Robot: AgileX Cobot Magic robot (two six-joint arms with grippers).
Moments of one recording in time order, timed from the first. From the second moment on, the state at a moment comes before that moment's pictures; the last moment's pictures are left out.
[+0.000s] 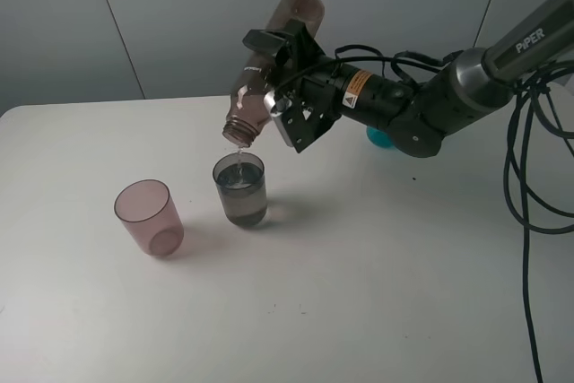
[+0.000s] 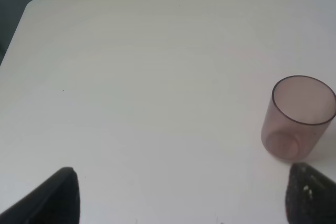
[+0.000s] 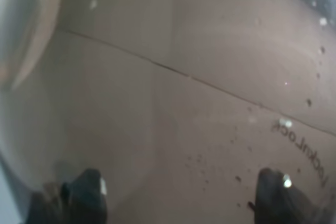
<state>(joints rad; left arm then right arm) -0.02 0.00 -0.51 0.02 1.08 -0.02 0.46 2.15 -1.03 -0.54 -1.14 -1.70</state>
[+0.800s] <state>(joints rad) -0.02 0.00 -0.51 0.02 1.08 -0.02 0.46 2.15 -1.03 -0.52 -1.09 -0.25</state>
